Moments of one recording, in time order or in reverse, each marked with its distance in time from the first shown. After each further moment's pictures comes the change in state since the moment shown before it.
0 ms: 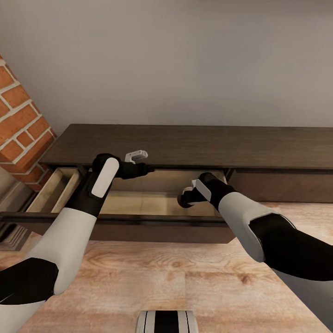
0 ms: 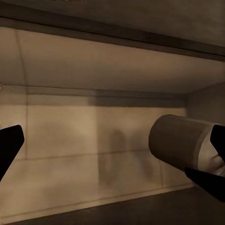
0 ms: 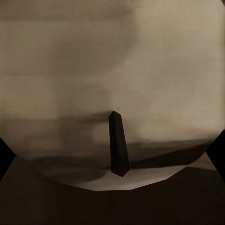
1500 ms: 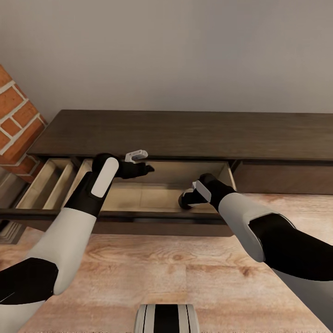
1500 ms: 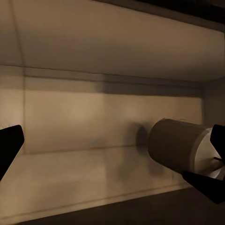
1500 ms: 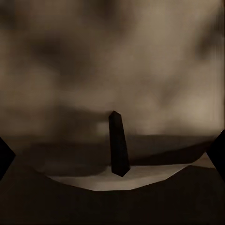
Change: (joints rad) left arm 0.000 0.001 0.000 -0.003 0.003 0.002 -0.006; right arm 0.000 0.000 0.001 0.022 0.002 0.001 -0.008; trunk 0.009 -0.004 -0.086
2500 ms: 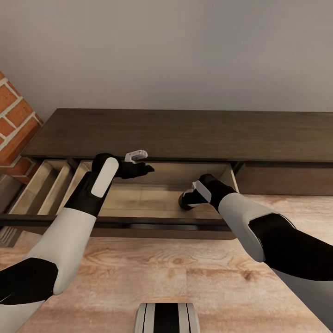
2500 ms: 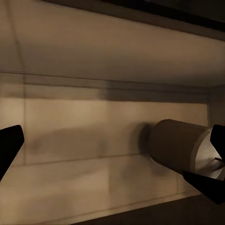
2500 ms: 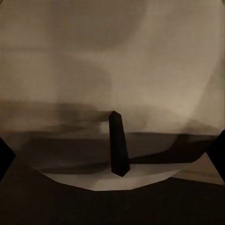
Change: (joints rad) left arm 0.000 0.002 0.000 0.000 0.000 0.000 0.000; right arm 0.000 0.000 0.000 0.002 0.000 0.000 0.000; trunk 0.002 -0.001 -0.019
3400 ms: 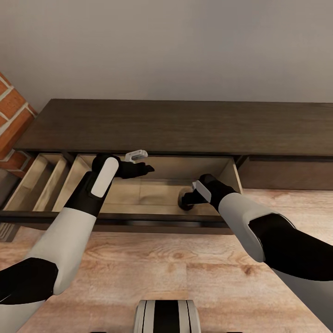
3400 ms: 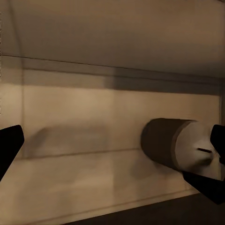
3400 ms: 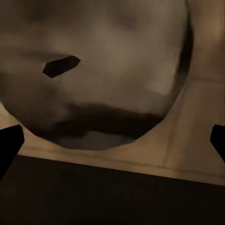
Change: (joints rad) left arm -0.001 0.000 0.000 0.000 -0.001 0.000 0.000; right arm 0.000 0.000 0.000 0.000 0.000 0.000 0.000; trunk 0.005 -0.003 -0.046
